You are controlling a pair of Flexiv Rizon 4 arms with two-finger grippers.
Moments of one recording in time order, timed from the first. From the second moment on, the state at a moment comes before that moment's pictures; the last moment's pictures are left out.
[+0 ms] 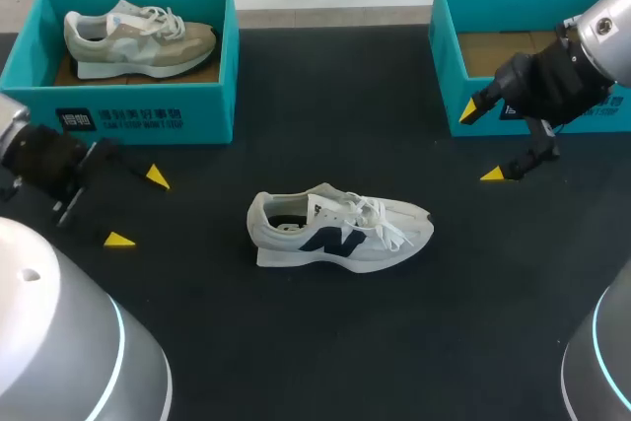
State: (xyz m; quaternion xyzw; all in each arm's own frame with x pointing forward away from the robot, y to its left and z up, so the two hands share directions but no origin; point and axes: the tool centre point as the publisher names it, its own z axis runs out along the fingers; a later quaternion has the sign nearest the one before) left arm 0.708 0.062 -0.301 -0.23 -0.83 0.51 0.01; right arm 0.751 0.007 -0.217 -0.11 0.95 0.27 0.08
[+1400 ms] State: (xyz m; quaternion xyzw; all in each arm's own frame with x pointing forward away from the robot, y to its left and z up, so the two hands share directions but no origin) left arm 0.720 0.110 -0.374 0.02 -0.79 0.62 -0.04; right arm 0.751 0.007 -0.217 -0.11 0.95 0.27 0.08
